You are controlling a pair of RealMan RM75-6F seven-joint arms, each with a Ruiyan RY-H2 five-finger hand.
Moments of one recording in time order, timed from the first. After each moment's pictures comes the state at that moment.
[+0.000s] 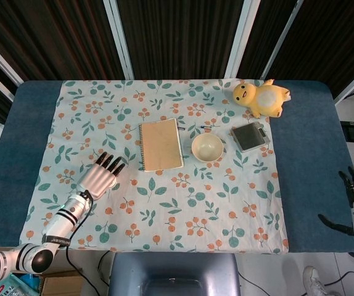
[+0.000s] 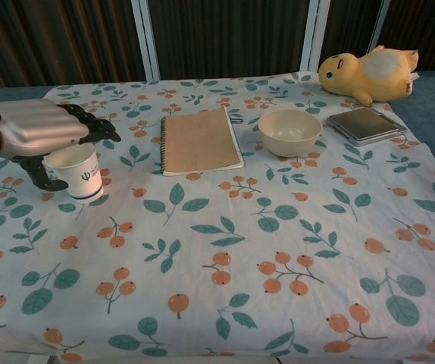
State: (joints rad) left arm -0.79 -1.31 -0.11 -1.65 0.95 0.86 0.92; right arm 0.03 -1.10 0.08 -1.55 -1.49 1.55 0.00
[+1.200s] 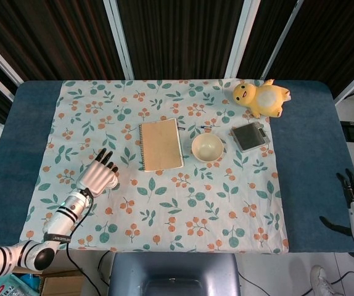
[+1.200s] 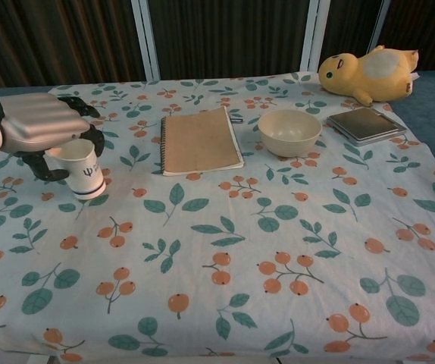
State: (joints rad) left arm -0.87 -1.32 -0.01 -1.61 0.96 0.95 0.86; right arm 0.03 -1.10 0.08 -1.57 -1.46 1.51 -0.01
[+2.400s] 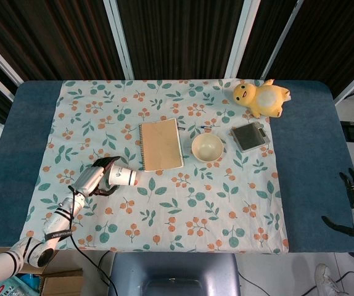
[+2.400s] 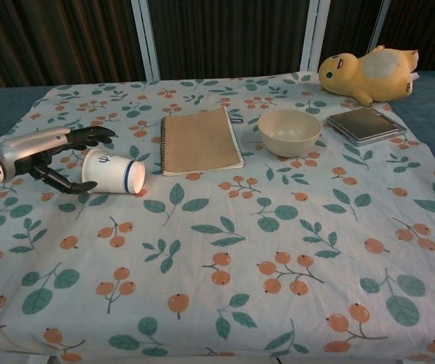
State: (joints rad) left arm -0.69 -1.54 -0.08 -1.16 1.35 0.88 -0.44; right arm 0.02 -1.08 0.08 -1.58 -1.47 1.52 0.01
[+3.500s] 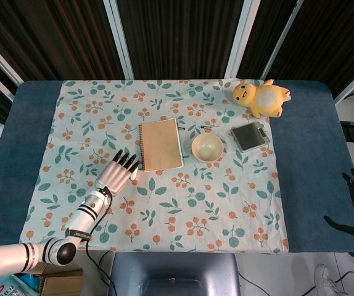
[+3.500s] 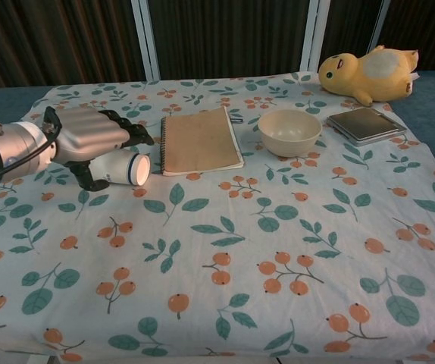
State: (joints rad) left arm -0.90 -1.47 -0.11 -1.55 0.82 0.89 0.99; right arm 0.03 -1.10 0.09 -1.52 -1.45 1.49 0.07
